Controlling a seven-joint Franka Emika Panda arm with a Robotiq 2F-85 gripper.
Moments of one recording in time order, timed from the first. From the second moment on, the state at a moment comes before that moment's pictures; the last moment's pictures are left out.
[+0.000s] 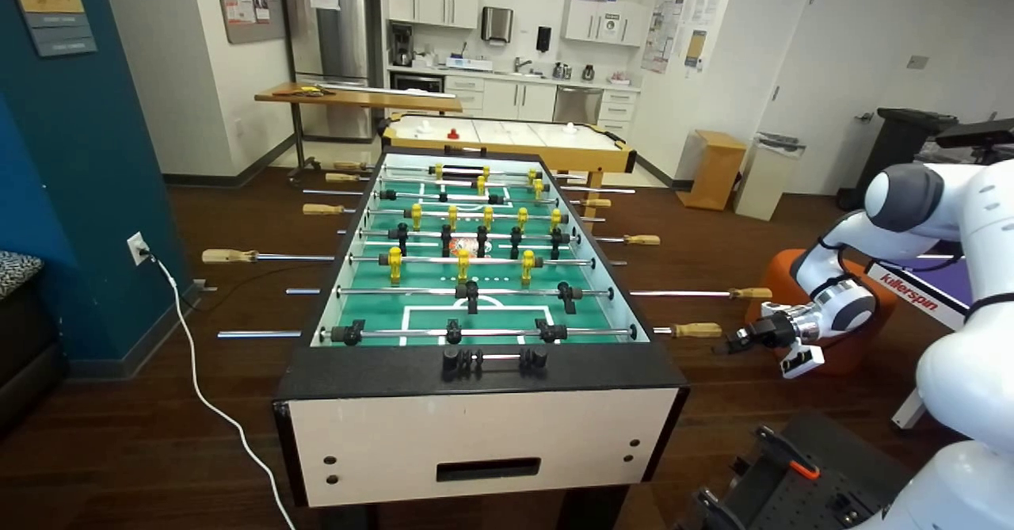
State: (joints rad) arm -0.99 1.00 -0.16 -1.69 1.01 1.51 -1.75
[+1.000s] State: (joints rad) arm -0.97 1.01 -0.16 -1.72 1.14 1.50 -1.74
